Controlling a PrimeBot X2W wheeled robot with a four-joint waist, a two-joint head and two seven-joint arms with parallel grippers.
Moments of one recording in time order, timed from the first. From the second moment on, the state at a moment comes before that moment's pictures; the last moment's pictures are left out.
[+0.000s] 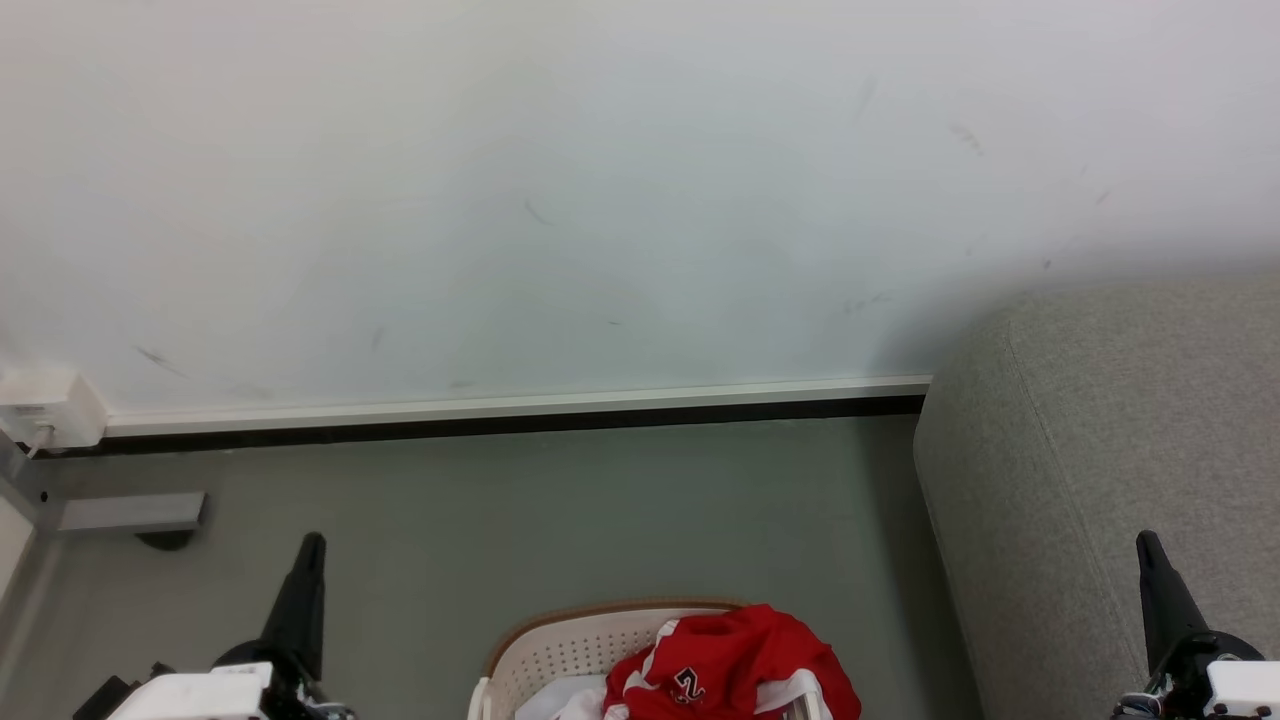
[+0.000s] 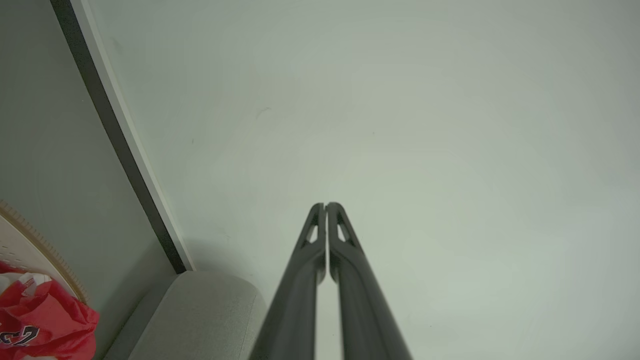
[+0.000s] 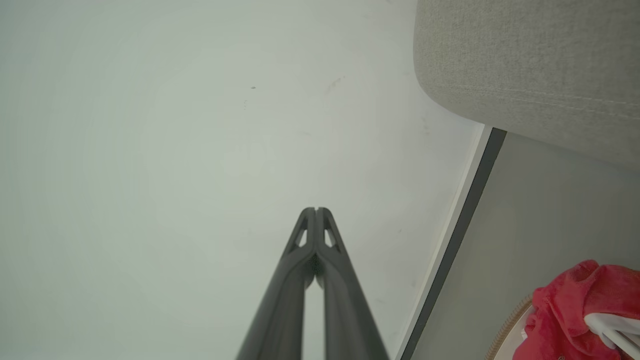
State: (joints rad) left arm -0.11 0.05 0.11 0.25 -1.61 -0.13 0.11; right arm -0.10 -0.05 -0.11 0.24 1.62 0.13 0.11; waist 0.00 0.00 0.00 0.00
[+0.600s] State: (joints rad) left arm -0.07 0.04 0.11 0.28 -1.60 -0.12 0.11; right arm -0.07 -0.04 -0.11 0.28 1.62 0.13 0.11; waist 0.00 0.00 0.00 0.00
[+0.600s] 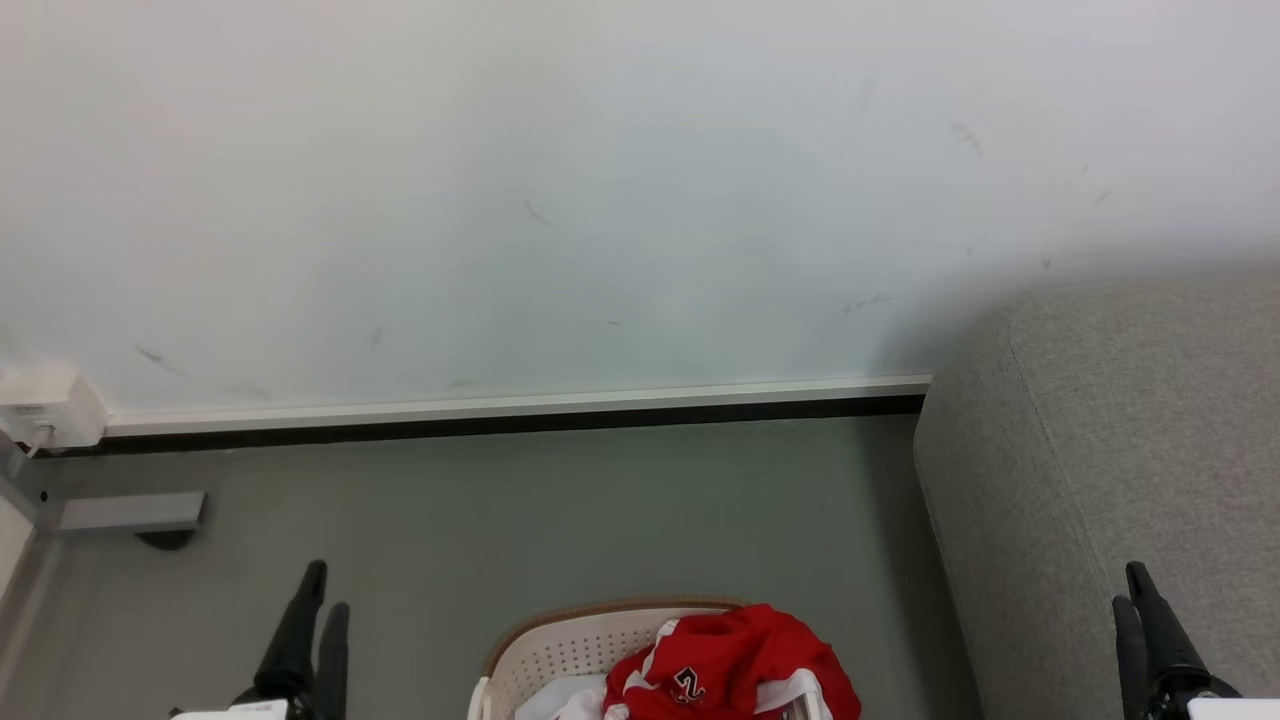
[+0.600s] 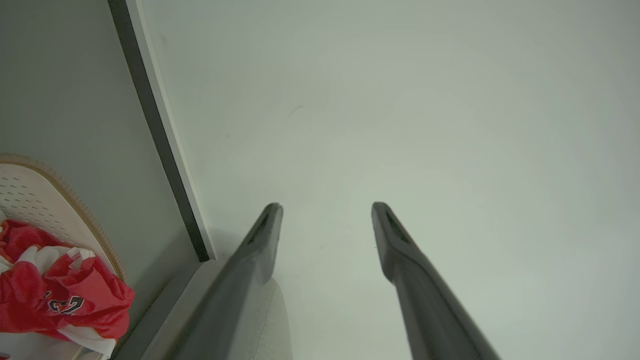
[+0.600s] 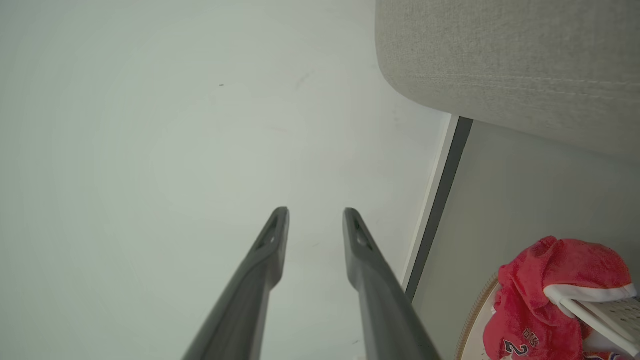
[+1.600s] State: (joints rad) left arm -0.06 0.03 0.08 0.20 -1.20 -0.11 -0.02; right arm -0.07 -0.07 0.01 0.18 1.35 0.13 -0.02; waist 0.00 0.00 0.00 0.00
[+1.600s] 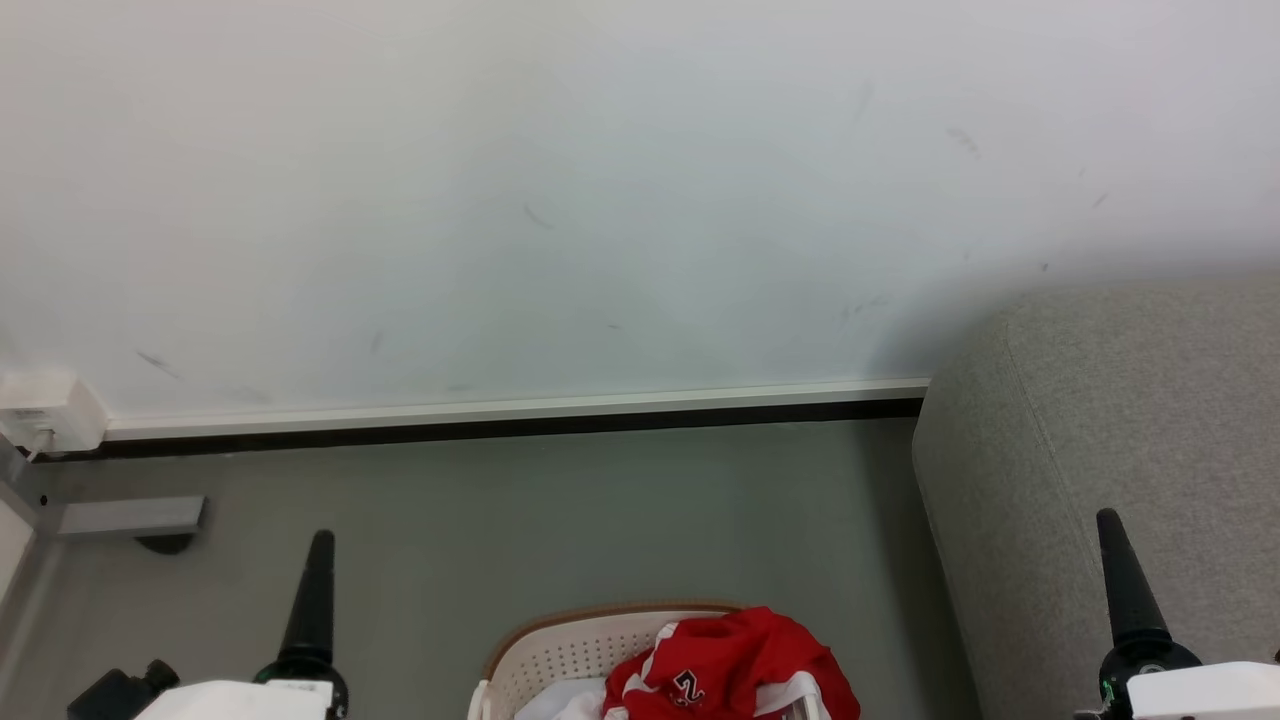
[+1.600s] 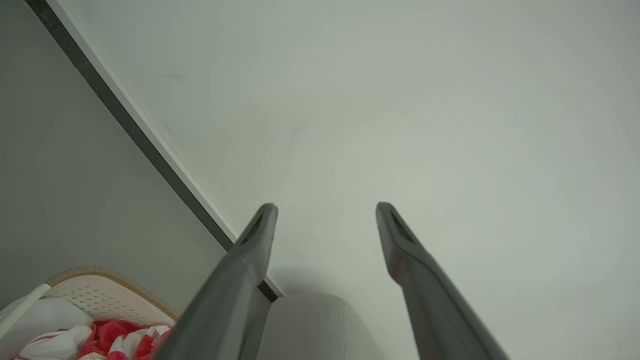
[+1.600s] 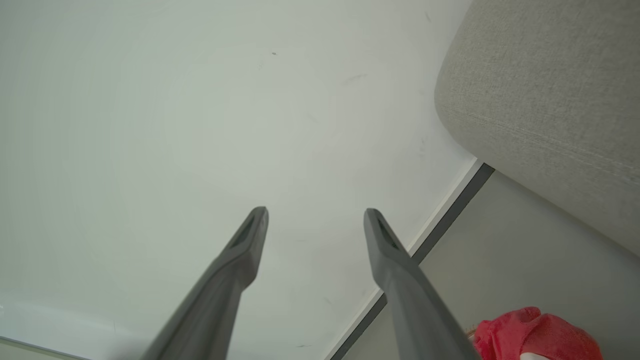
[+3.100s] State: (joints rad) left arm -0.05 0.04 0.01 0.17 -0.49 -0.03 -0.15; right arm -0.08 -0.12 0.12 0.20 0.68 0.13 -0.15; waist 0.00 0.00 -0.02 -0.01
